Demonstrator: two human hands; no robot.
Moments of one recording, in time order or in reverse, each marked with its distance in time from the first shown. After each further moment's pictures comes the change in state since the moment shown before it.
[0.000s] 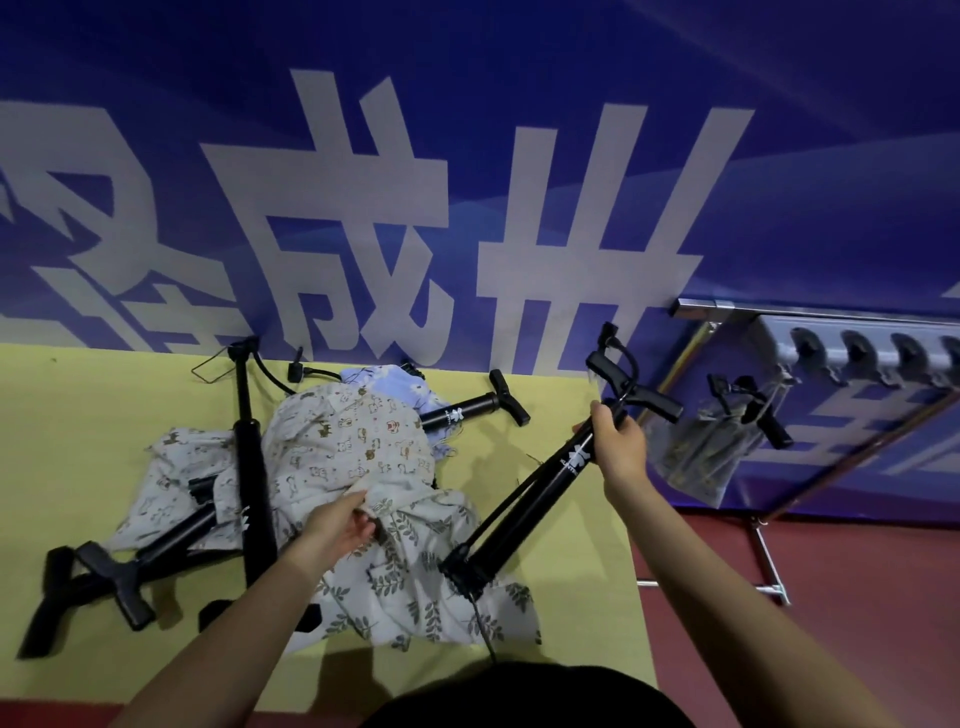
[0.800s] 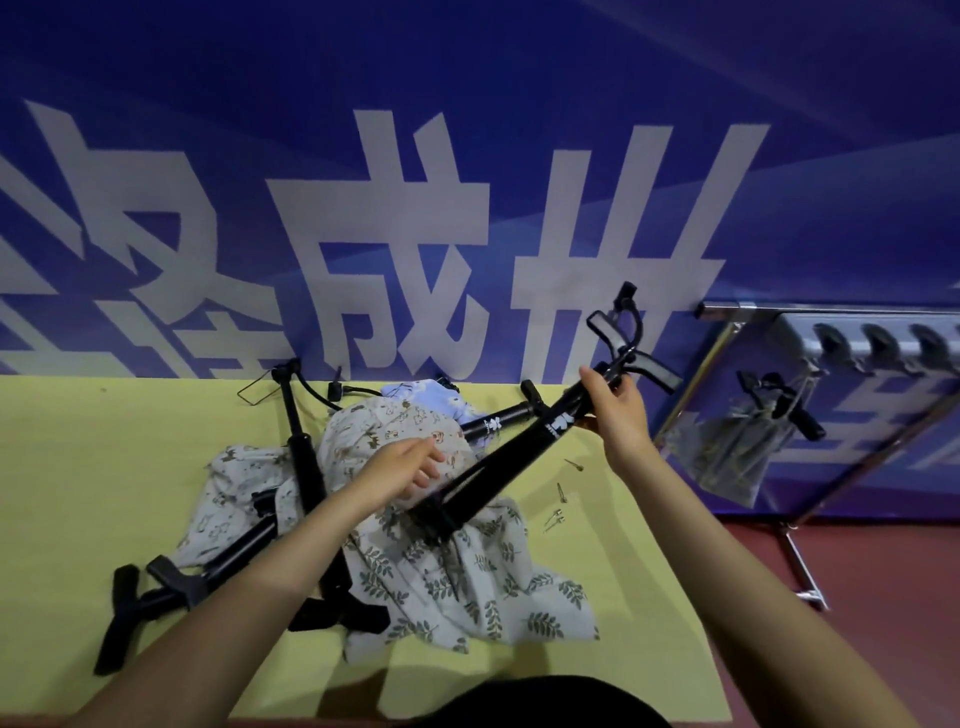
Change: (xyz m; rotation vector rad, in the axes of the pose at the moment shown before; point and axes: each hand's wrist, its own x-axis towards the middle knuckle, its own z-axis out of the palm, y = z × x) left_hand -0.055 0.074 -0.003 0.749 -0.324 0.557; right_hand -0.052 -0.044 0.049 0.161 -0.188 -0.175
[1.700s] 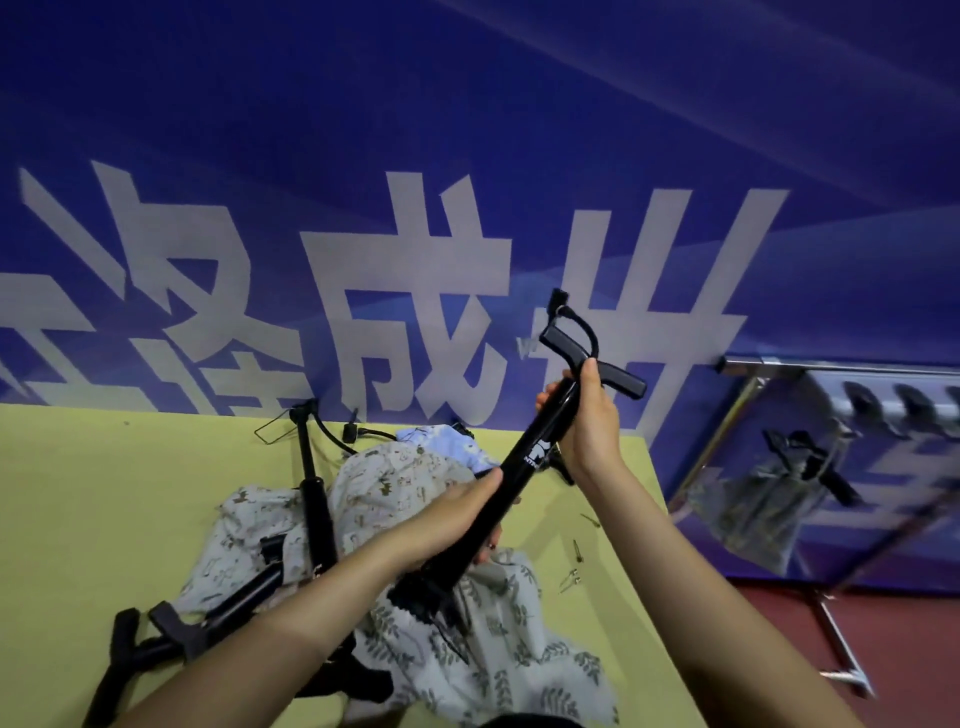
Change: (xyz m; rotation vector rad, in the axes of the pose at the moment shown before) left_hand -0.024 0.049 0.026 -0.129 -0.302 0.128; right_hand 0.009 -0.040 0.066 0.511 -0.081 0.007
